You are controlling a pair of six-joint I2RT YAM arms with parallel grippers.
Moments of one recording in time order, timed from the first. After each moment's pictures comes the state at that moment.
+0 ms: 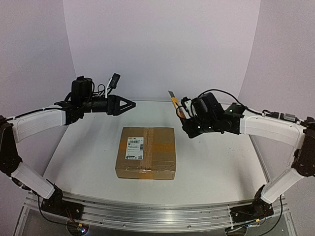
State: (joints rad) left arm -0.49 1.43 1.08 0.12 0.77 -0.33; right arm 0.83 1.53 1.24 -0.50 0.27 0.19
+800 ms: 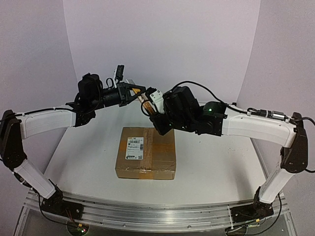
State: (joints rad) left arm -0.61 1.52 1.12 0.47 0.58 -0.84; right arm 1.08 1.70 1.52 -0.38 0.37 0.03
